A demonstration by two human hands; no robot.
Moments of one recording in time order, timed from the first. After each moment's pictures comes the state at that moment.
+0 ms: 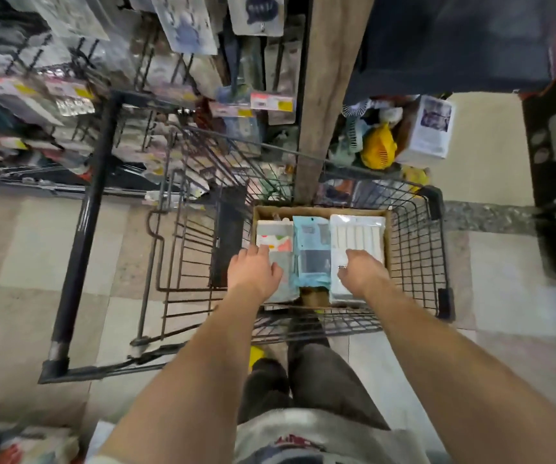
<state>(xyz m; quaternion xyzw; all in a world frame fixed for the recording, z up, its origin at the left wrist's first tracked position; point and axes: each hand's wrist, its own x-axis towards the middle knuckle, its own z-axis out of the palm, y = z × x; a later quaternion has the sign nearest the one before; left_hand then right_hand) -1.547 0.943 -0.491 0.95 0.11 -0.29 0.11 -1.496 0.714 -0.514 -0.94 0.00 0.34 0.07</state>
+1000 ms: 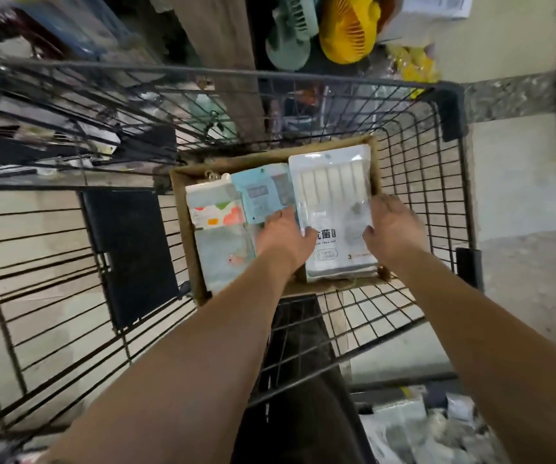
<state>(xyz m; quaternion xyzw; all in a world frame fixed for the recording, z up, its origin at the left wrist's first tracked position) -1.452 0.798 -0.665 0.86 0.12 -0.43 0.25 -1.460 0.595 -0.663 -0.95 0.07 0.31 0.02</state>
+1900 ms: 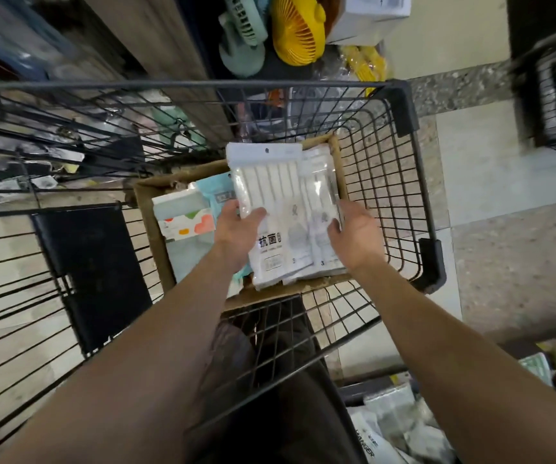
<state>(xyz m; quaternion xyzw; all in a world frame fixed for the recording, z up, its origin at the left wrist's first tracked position) -1.434 0.813 -0.670 0.66 0.38 -0.32 0.56 -1.477 0.602 -0.664 -0.93 0.18 0.23 0.22</state>
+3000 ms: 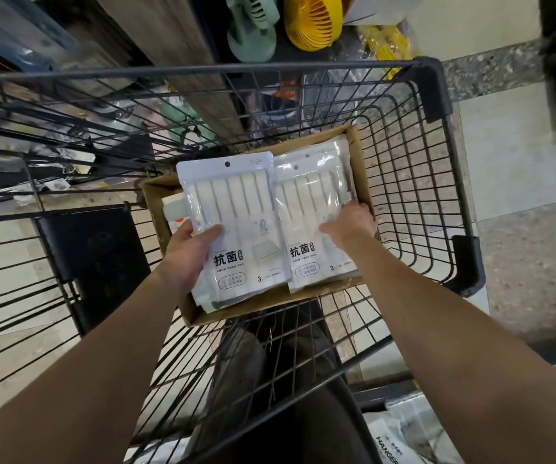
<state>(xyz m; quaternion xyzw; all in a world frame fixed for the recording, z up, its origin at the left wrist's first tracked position) -1.457 0.924 -0.707 0.59 0.42 -0.33 0.60 -1.451 0.628 -0.746 -0.87 0.30 0.38 0.14</state>
